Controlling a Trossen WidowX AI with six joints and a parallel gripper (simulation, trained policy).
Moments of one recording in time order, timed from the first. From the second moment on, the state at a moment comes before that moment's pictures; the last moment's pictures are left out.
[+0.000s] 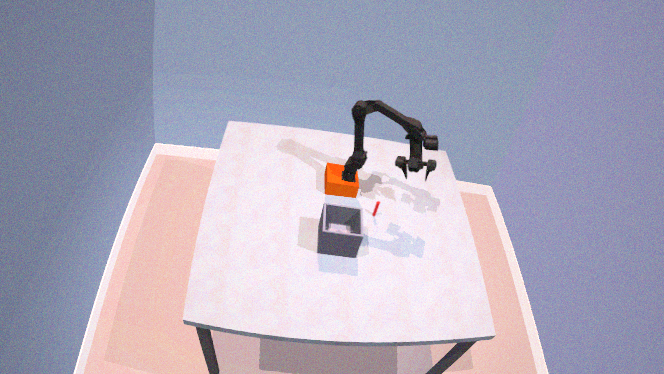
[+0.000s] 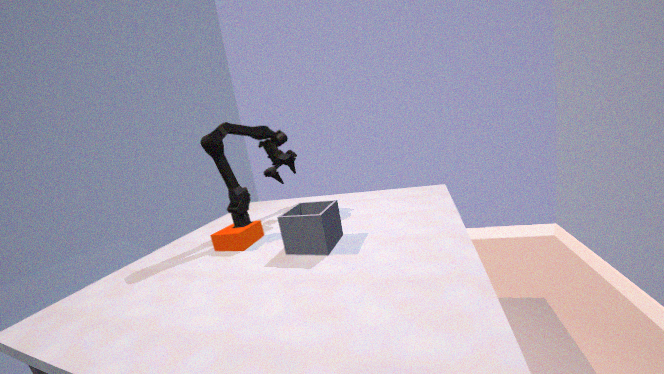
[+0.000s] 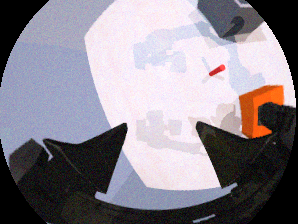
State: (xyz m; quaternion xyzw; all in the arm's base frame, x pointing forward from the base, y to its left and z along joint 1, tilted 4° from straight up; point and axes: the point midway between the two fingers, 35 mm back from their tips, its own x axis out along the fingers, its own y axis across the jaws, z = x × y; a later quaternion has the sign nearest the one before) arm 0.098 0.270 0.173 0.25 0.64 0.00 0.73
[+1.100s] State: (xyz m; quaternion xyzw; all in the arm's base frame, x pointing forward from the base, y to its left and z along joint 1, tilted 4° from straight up) arm 0.136 0.156 0.107 0.32 0.62 -0.37 0.62
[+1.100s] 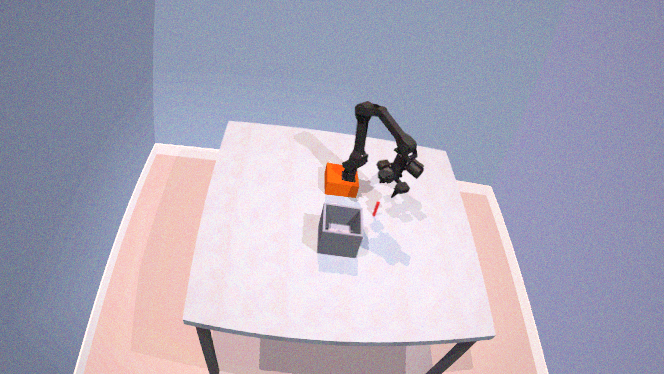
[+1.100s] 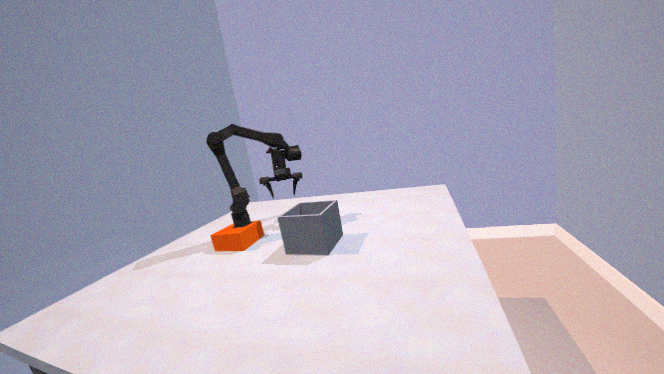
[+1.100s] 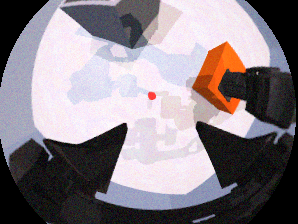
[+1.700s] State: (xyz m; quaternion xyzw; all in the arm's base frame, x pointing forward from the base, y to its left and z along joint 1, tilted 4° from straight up) arm 0.140 0.146 0.047 0.33 0.60 -0.41 0.60
